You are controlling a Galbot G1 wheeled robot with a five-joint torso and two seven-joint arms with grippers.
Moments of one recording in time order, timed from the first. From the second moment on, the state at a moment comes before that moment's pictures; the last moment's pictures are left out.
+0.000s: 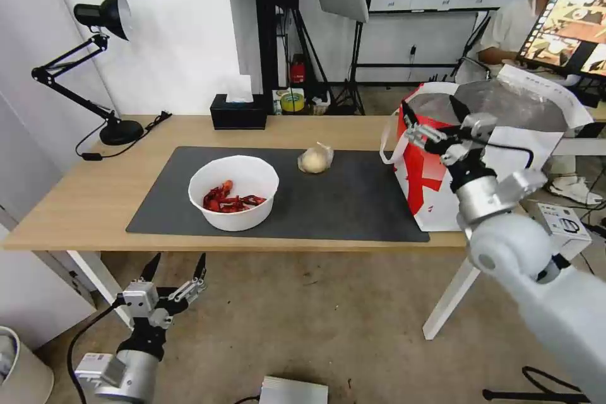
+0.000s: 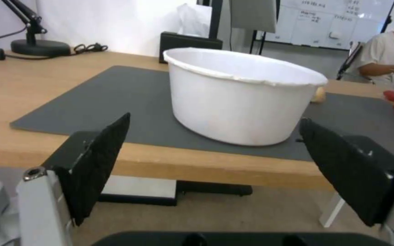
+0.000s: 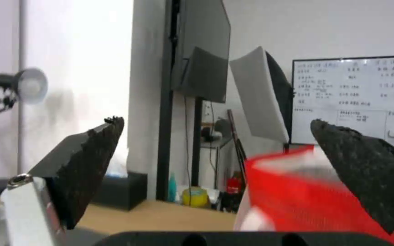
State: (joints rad) left arm 1.79 -1.41 -0.69 -2.19 -0.35 -0.09 0.11; right arm -1.01 0.78 0.26 2.05 0.65 0.15 0.23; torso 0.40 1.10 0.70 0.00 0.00
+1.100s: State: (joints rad) left arm 1.77 -1.42 -0.69 -2.15 -0.30 -0.11 0.13; right arm -1.69 1.22 0.47 2.12 0.13 0.32 0.15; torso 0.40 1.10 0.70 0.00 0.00
